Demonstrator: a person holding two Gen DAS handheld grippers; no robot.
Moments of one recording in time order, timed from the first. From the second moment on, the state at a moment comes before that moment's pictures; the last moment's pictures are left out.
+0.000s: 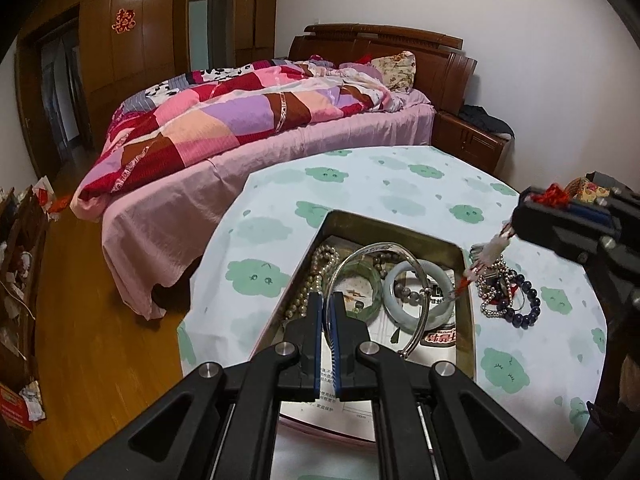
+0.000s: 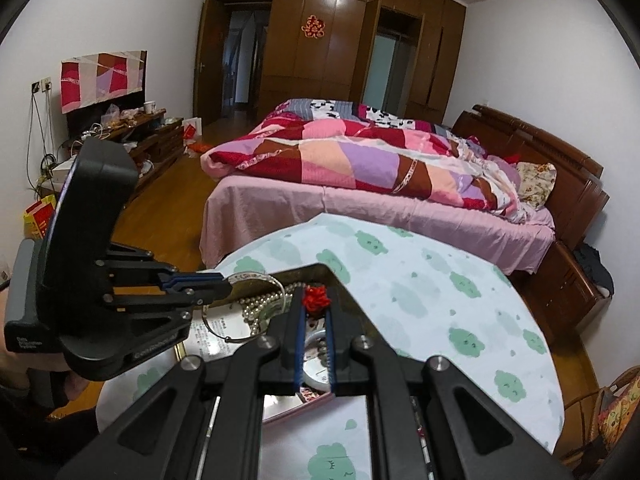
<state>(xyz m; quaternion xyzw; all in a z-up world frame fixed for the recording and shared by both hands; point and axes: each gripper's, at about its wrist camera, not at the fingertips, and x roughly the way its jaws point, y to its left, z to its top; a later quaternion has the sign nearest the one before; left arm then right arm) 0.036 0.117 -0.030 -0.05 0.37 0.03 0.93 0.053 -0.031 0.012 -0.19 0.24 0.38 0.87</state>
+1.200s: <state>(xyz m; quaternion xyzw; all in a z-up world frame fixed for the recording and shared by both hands) 0.047 0.114 -0.066 -0.03 0.41 0.04 0.91 0.070 -0.024 -0.036 -0.18 0.31 0.37 0.85</state>
